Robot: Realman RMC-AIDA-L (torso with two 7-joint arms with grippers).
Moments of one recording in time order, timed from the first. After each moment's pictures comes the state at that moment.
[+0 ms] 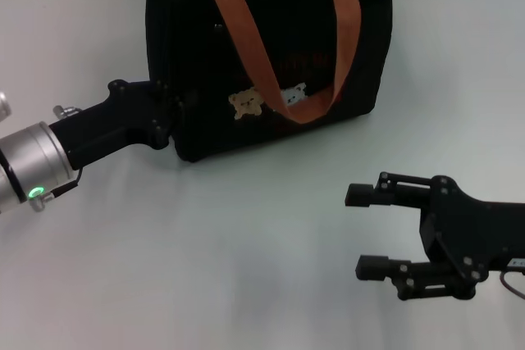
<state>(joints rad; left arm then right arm) -0.47 -2.07 0.73 0.36 1.61 1.36 -0.95 0.48 2.08 -0.67 -0.41 -1.96 -2.00 1.04</state>
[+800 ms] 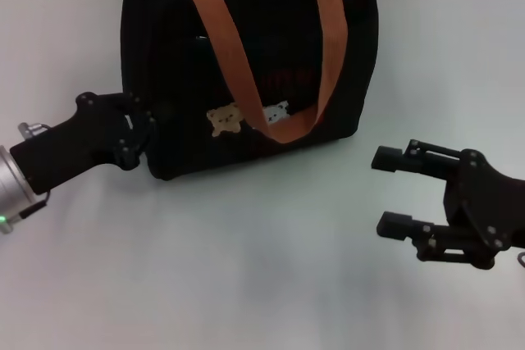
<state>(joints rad) -0.37 -2.06 0.73 0.41 1.59 1.51 -0.89 0.46 2.07 -0.56 -0.41 -1.95 -2.01 1.05</state>
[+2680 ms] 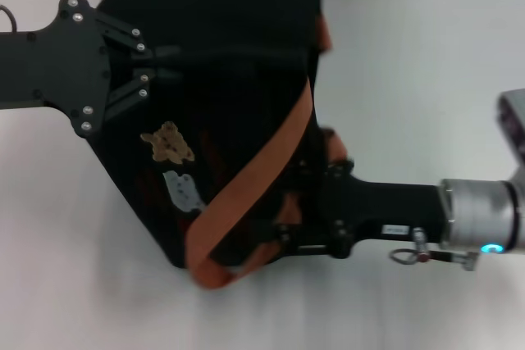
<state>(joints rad) -0.40 -2.06 0.76 1.20 1.74 1.91 -1.08 0.69 2.09 -0.68 -0.07 -1.96 -1.64 1.04</state>
